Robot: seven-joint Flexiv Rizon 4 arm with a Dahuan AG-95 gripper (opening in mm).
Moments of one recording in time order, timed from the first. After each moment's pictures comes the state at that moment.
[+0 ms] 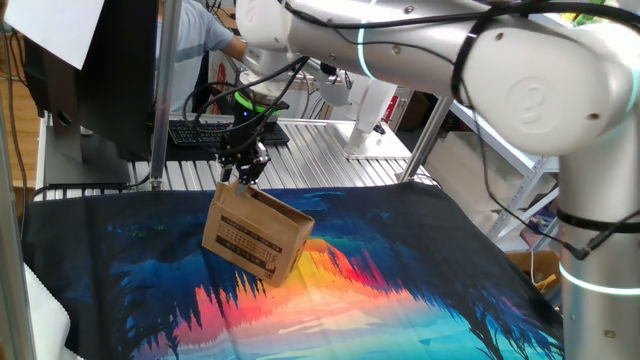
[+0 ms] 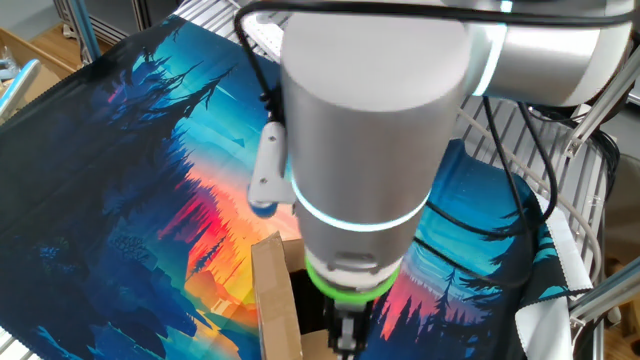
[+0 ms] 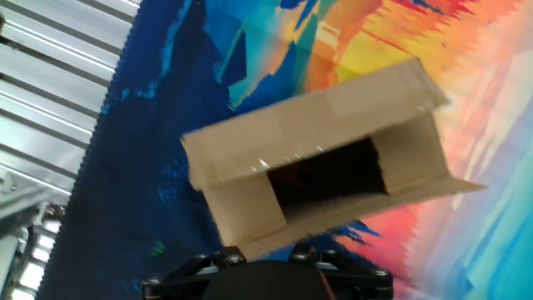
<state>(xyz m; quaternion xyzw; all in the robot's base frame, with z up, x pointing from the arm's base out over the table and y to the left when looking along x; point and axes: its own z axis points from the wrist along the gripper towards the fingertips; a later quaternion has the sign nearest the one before) 0.671 0.212 0.206 -0.54 -0.84 -0.04 0.06</state>
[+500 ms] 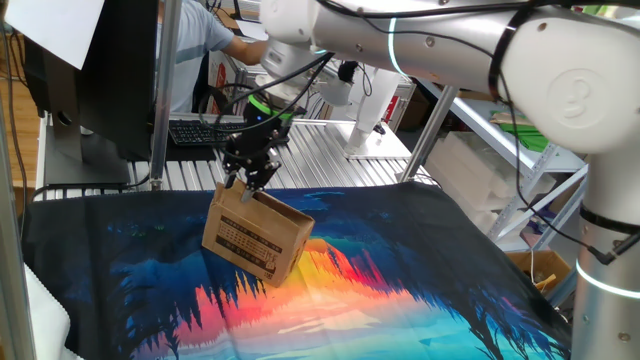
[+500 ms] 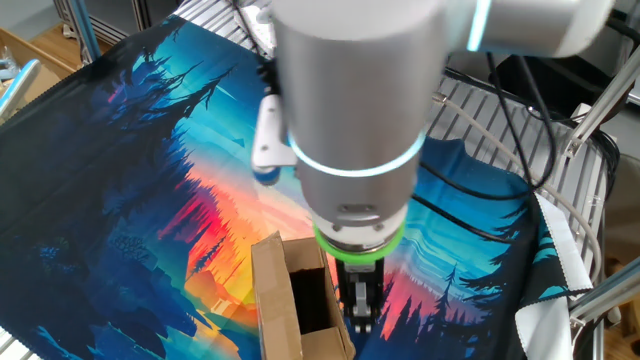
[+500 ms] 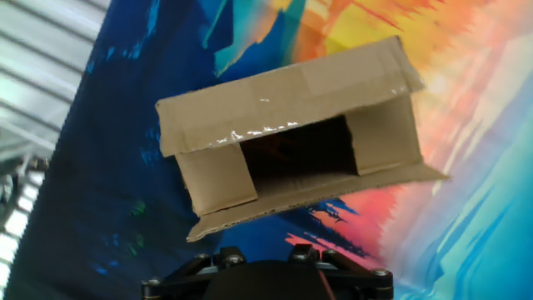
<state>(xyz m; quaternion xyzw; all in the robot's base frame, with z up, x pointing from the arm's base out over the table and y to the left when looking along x) 0.657 0.208 0.204 -0.48 -0.87 -0.07 0.09</state>
